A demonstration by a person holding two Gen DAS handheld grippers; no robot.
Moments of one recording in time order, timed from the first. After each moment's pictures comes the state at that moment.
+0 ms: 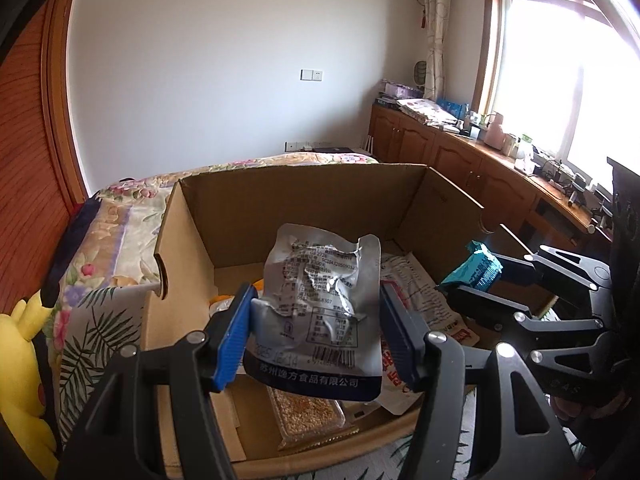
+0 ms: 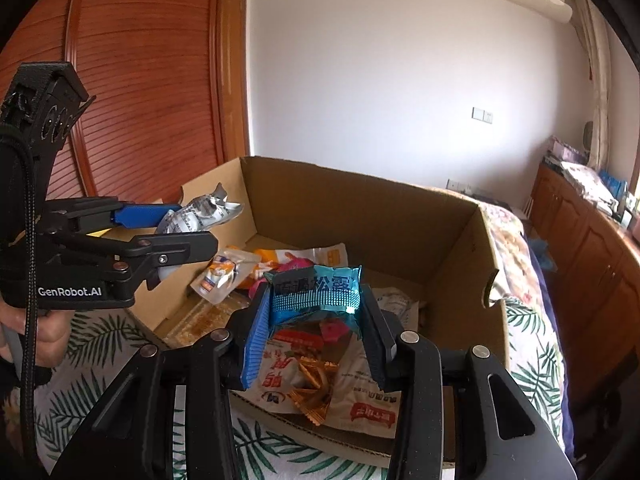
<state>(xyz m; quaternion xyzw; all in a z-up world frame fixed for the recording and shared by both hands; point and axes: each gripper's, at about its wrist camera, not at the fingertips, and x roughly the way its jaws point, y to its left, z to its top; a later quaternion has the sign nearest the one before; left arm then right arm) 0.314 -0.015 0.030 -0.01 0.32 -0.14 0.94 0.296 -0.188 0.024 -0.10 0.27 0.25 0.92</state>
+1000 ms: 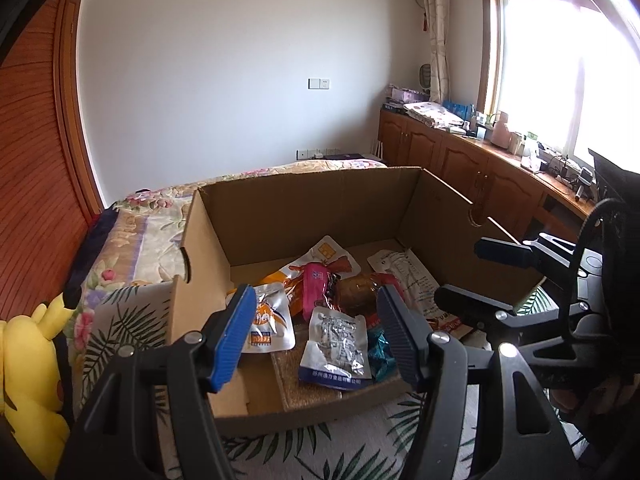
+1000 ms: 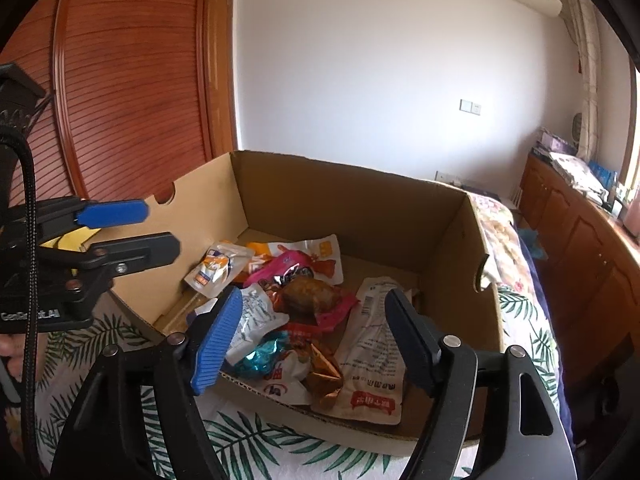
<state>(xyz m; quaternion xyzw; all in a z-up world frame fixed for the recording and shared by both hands) 0.273 -0.018 0.048 0.02 0.30 -0.12 0.95 0.291 -0.184 0.023 -0.09 0.28 0.22 0.93</state>
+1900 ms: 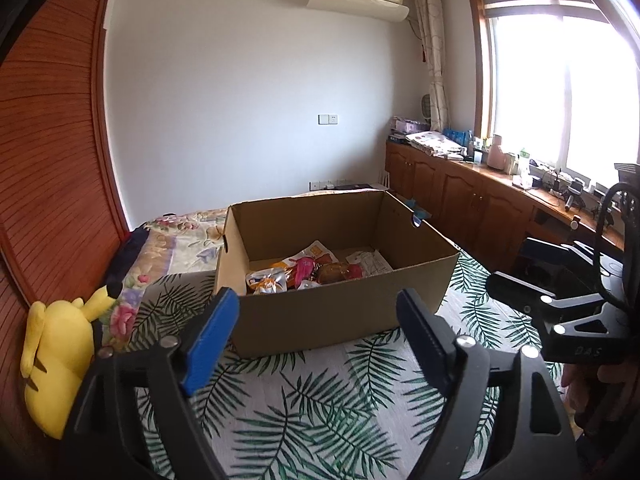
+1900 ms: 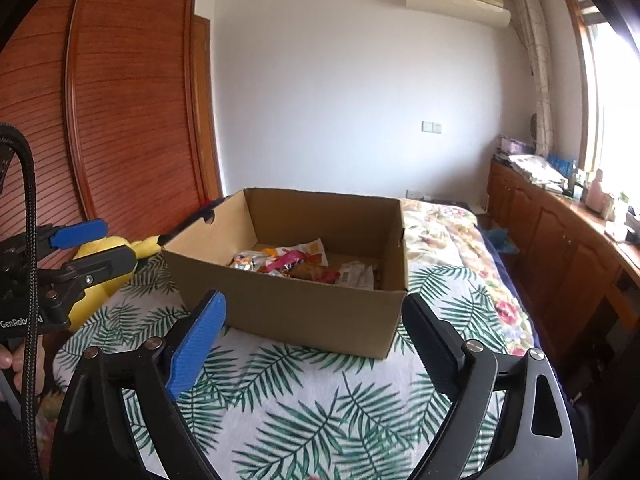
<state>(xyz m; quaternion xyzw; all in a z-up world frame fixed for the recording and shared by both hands) 0.121 -0.025 0.089 0.02 0.24 -0.08 0.97 0.141 -0.234 0.073 -0.04 0.23 0.18 0.96</state>
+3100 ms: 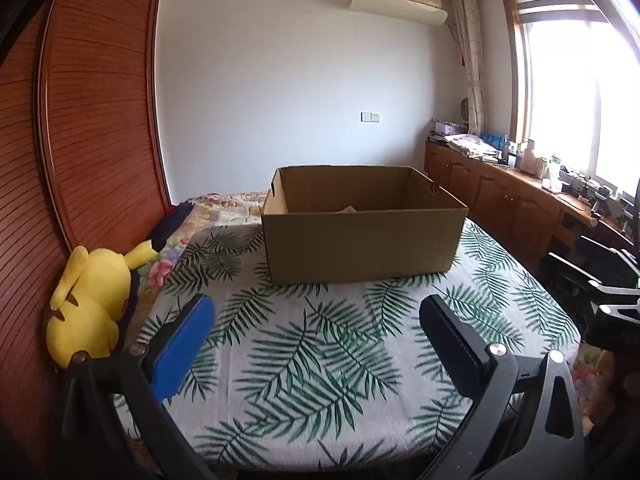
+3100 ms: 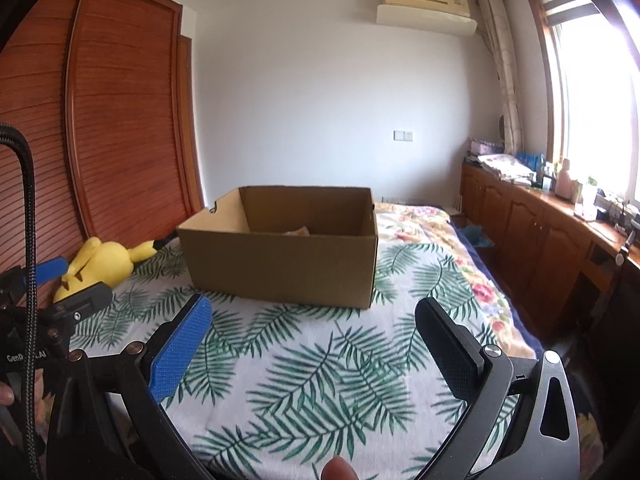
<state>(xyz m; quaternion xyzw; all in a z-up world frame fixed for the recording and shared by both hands) 0.018 -0.028 0.046 0.00 0.24 0.00 0.97 0.046 -0.253 0.053 -0.02 0.20 0.14 0.97</state>
